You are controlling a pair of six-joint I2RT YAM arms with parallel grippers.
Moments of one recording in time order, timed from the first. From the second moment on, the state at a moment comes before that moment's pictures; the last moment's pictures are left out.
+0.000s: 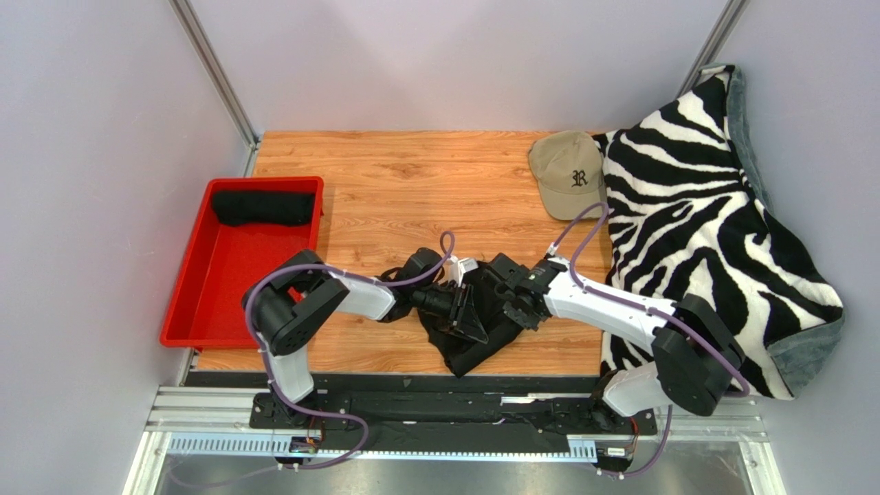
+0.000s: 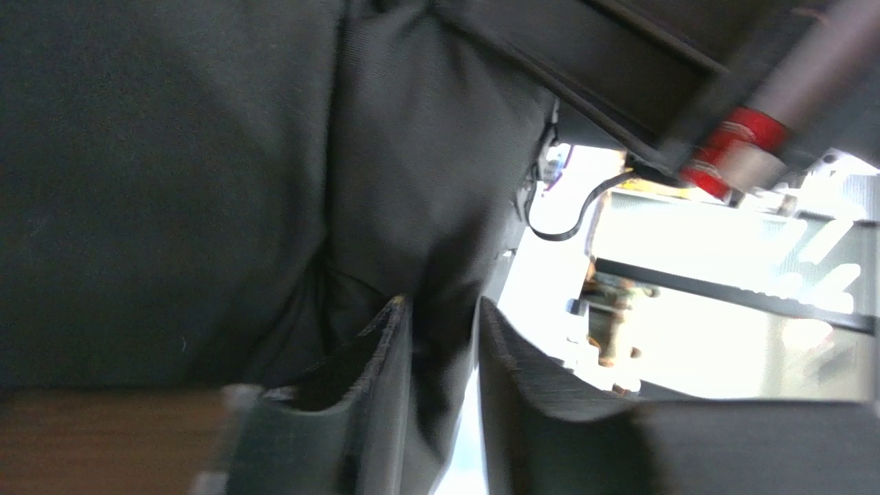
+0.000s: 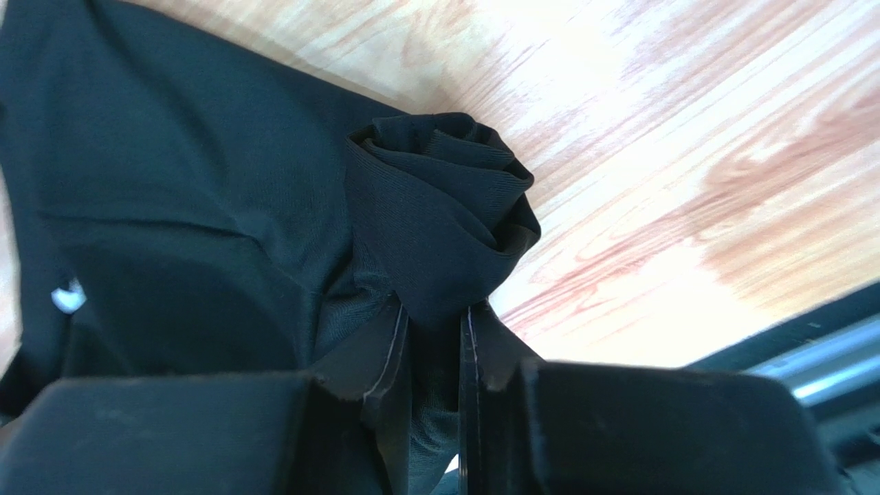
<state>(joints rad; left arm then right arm) -0.83 1.82 0.72 0.46 0.83 -0.88 0.83 1.41 0.86 -0.87 0.44 1.47</state>
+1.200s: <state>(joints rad) -1.55 1.68 1.01 -0.11 -0.68 -0.09 0.68 1.96 1.37 -1.32 0.35 1.16</state>
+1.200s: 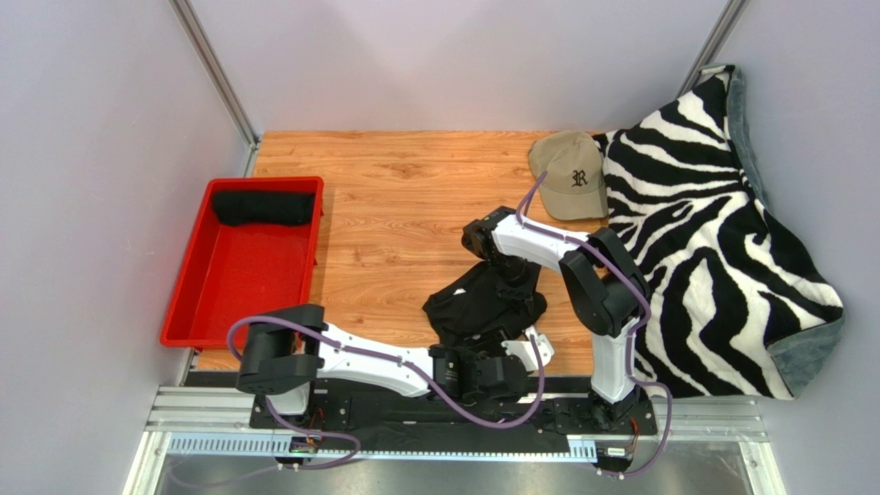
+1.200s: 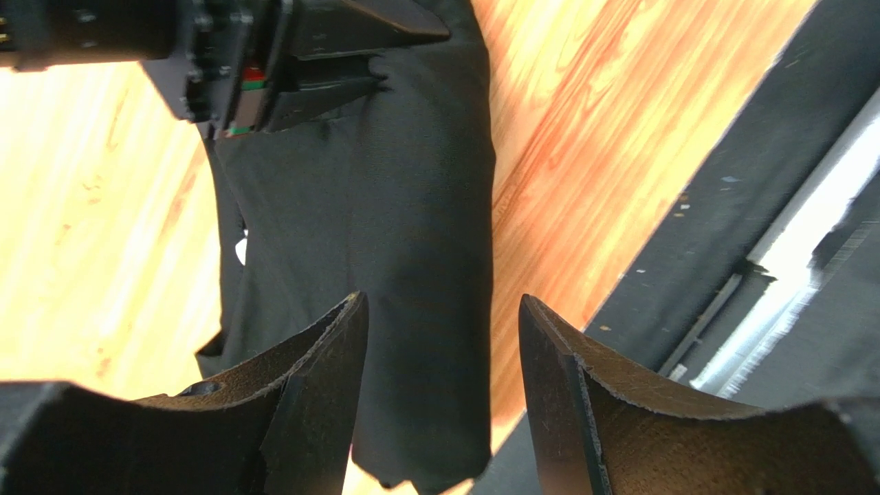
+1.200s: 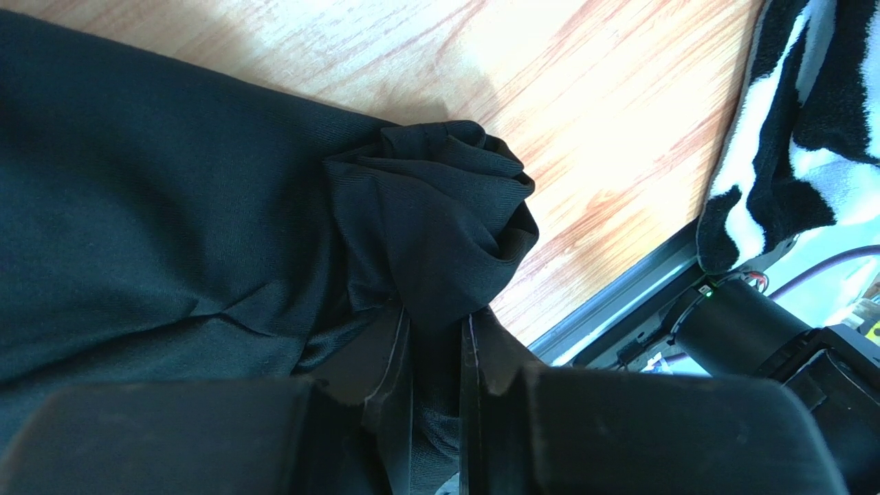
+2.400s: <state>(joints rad) -1.35 1.60 0.79 0.12 -0.29 -0.25 0.62 1.57 1.24 -1.13 0.34 1.17</state>
